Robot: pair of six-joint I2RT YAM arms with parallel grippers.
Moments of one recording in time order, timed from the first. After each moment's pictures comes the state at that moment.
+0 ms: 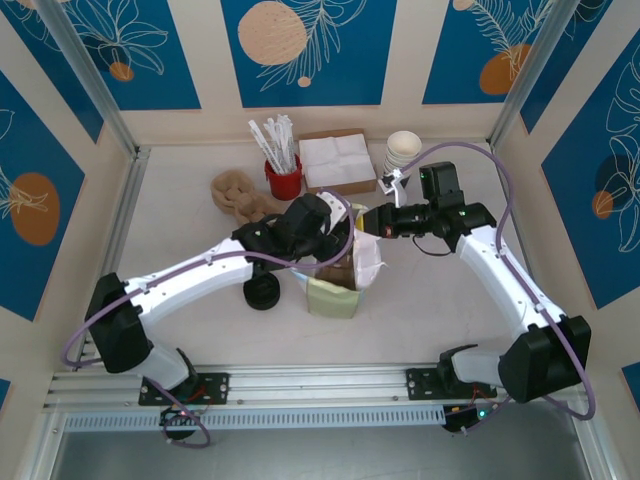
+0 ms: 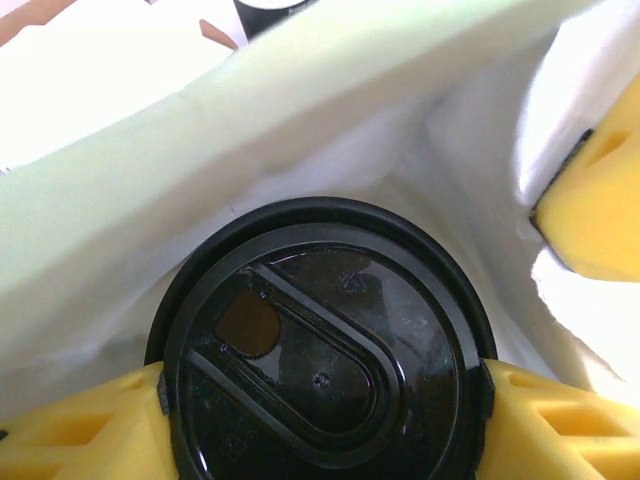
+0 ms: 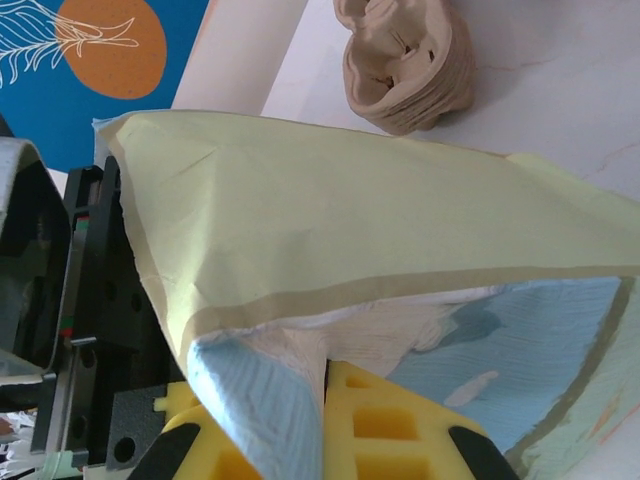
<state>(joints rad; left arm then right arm) -0.94 1.53 1.31 -0.47 -0.18 -0.12 0.27 1.27 1.14 -0.67 -0.86 0.33</state>
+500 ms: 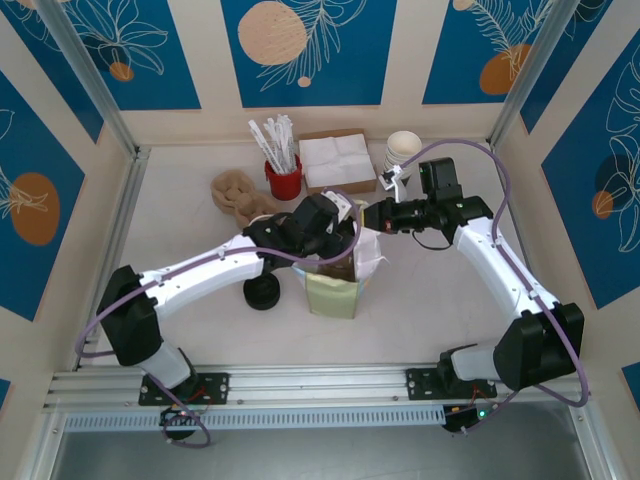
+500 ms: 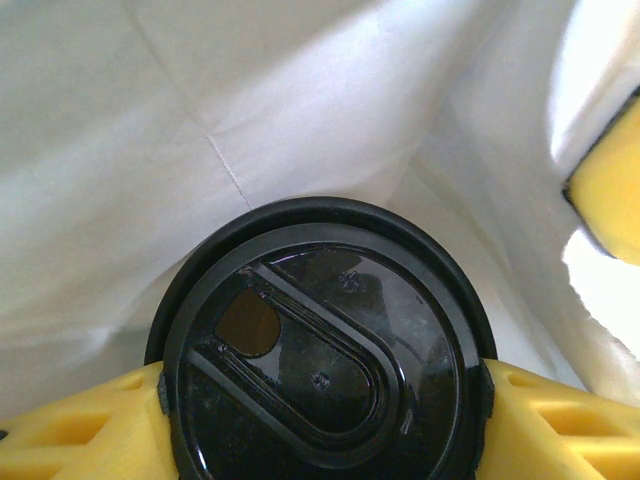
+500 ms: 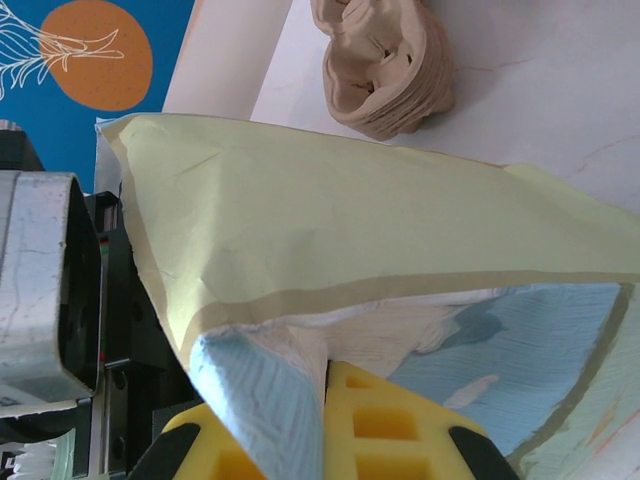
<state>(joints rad) -0.93 1.60 1.34 -0.47 -0.22 -0.15 0.25 1.33 1.17 -0.68 -0.87 0.33</state>
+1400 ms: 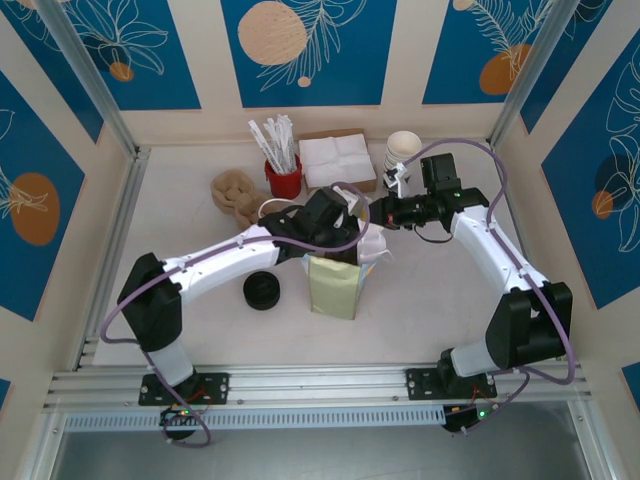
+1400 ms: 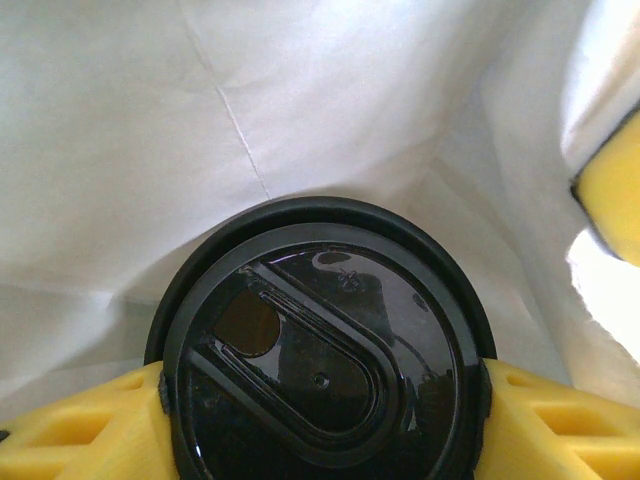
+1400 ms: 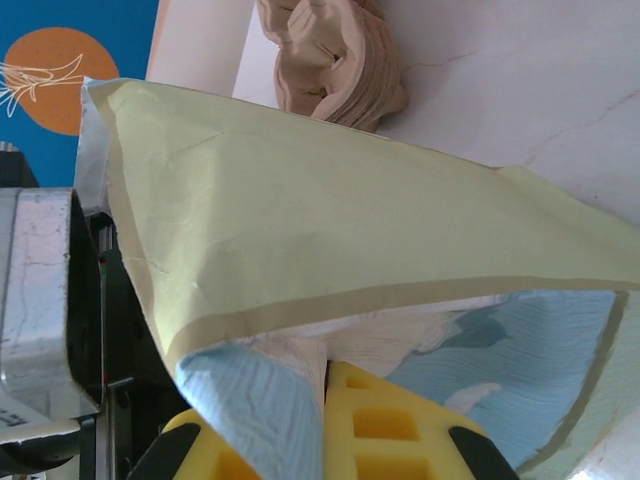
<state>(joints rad) -0.92 1.72 1.43 -0.49 -0.17 -0.20 0.19 1.44 1.21 -0.71 -0.88 0.32</state>
